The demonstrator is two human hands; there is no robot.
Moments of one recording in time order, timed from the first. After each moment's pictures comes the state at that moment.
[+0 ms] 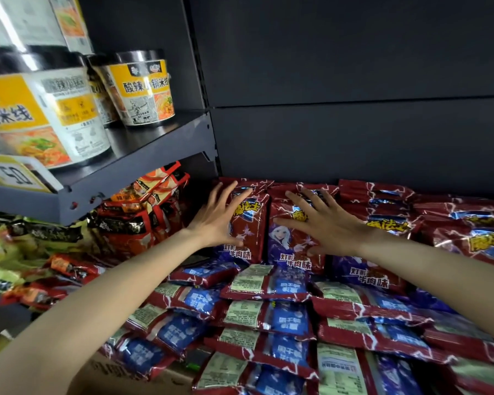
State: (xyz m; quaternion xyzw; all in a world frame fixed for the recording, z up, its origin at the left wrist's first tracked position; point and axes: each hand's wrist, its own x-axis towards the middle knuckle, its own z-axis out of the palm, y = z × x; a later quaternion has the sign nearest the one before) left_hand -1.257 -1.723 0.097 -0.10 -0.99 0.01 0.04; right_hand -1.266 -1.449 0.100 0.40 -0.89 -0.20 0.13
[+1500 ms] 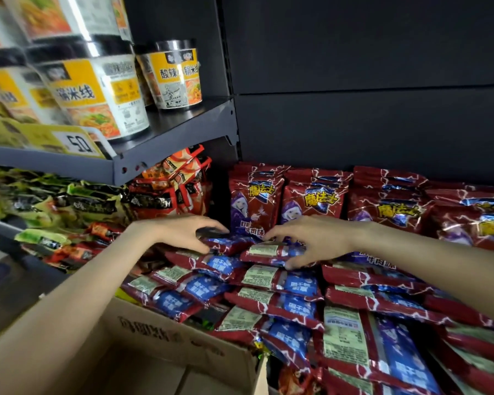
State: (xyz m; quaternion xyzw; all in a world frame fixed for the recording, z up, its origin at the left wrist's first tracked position) left_hand -1.148 -1.782 0.138 -0.12 -0.96 -0.11 -0.22; right_hand -1.189 -1.489 0.136 0.50 -0.86 0.02 -0.13
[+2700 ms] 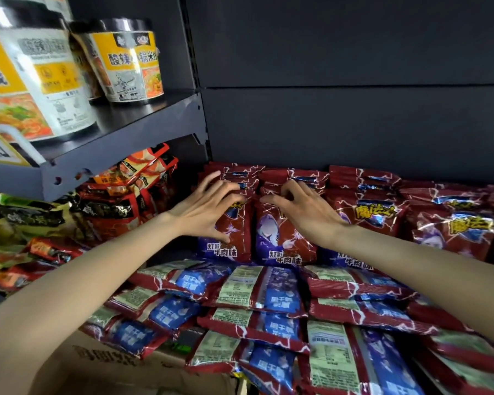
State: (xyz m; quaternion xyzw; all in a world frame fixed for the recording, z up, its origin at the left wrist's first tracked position) left_hand -1.251 -1.741 0.092 -0.36 -0.89 0.18 0.21; right_hand -1.245 -1.472 0.096 0.35 -0.92 0.05 0.18
